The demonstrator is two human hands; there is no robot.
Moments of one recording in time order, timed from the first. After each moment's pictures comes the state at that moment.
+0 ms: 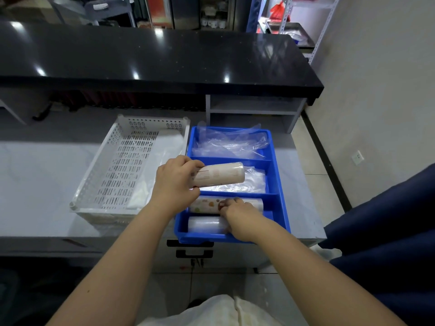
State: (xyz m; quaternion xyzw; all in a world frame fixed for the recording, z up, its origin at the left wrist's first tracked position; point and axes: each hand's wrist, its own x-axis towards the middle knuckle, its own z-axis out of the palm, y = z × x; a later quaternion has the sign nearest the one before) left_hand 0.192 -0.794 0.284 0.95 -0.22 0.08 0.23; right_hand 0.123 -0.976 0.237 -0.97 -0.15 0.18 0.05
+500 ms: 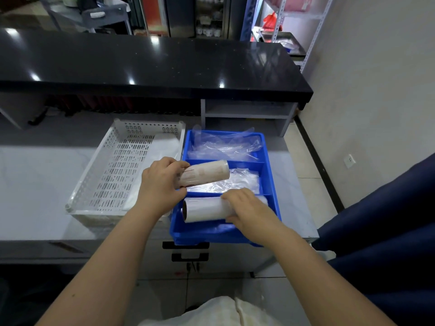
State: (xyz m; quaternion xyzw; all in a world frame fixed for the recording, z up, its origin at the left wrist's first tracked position) left_hand 0.195 -0.774 0.279 0.95 -0.20 0.10 0.22; right_hand 0.091 -0.999 0.277 -0.97 -0.12 0.02 0.21
